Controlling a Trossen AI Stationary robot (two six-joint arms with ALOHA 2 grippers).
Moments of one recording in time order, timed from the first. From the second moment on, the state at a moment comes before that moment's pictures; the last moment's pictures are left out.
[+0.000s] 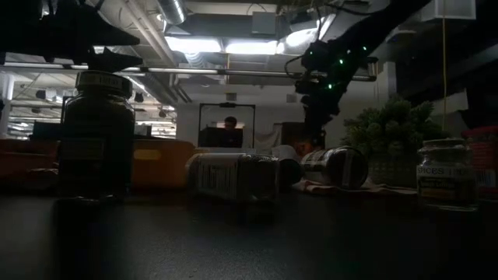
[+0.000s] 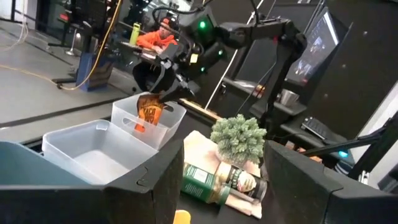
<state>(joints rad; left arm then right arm) 0.26 0.16 0.19 0.01 -0.08 -0.37 -0.68 1.67 1.23 -0.48 0.02 -0.21</state>
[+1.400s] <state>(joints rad) 0.26 0.98 0.94 -1.22 -0.08 -0.79 -0.68 1.66 1.57 -0.92 0.03 -0.21</state>
